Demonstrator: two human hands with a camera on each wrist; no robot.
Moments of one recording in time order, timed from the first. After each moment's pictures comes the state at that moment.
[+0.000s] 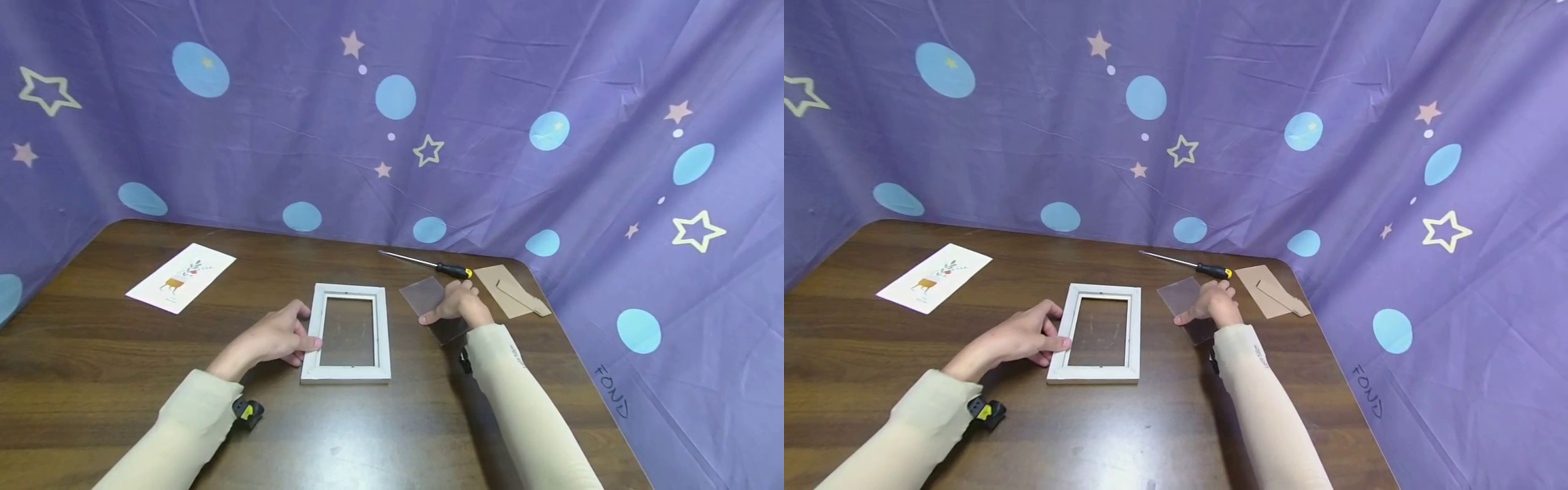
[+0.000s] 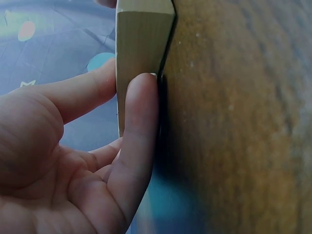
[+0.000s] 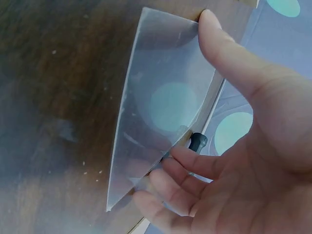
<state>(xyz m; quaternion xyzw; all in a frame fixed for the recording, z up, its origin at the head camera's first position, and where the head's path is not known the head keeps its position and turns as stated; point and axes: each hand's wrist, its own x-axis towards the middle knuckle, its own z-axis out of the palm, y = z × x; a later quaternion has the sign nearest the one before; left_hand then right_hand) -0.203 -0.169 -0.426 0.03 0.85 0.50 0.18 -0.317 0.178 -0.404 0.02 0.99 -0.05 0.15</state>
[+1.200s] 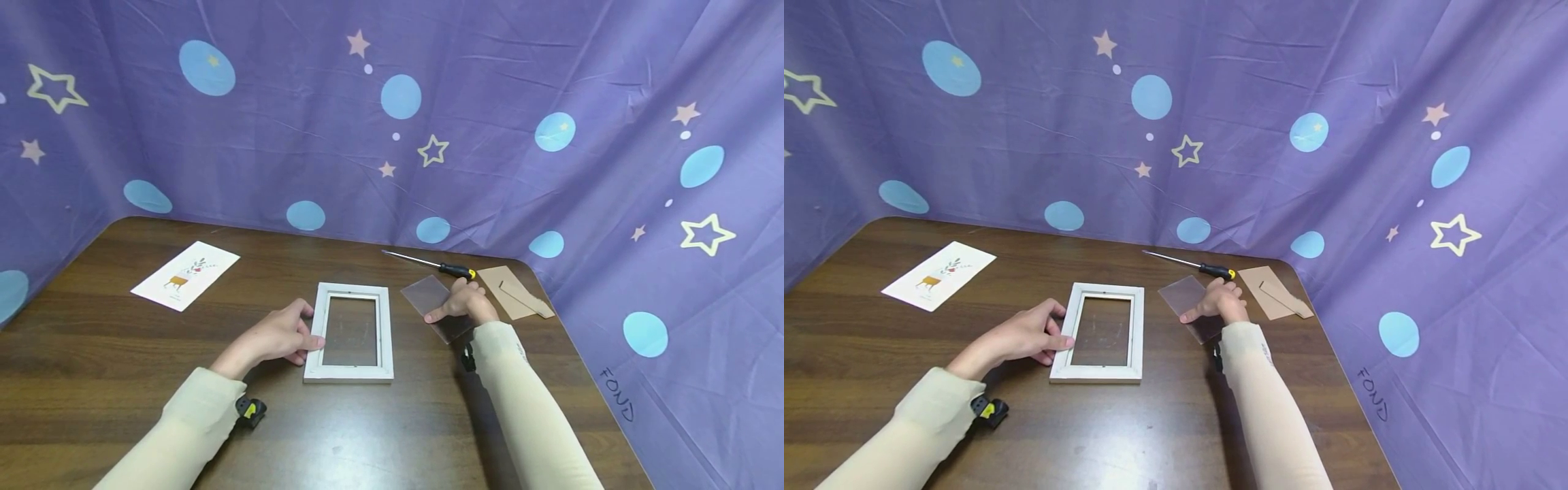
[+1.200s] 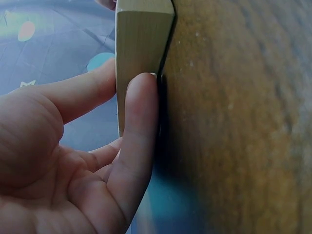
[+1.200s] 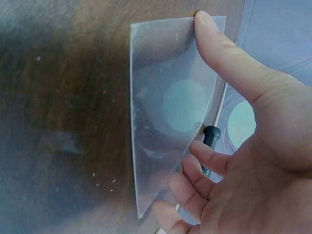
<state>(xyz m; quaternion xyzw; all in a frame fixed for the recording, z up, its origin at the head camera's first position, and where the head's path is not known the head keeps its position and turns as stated) -0.202 -0.170 -0.427 0.04 0.85 0.50 0.17 -0.328 0.188 -0.408 0.02 0.98 -0.07 0.16</state>
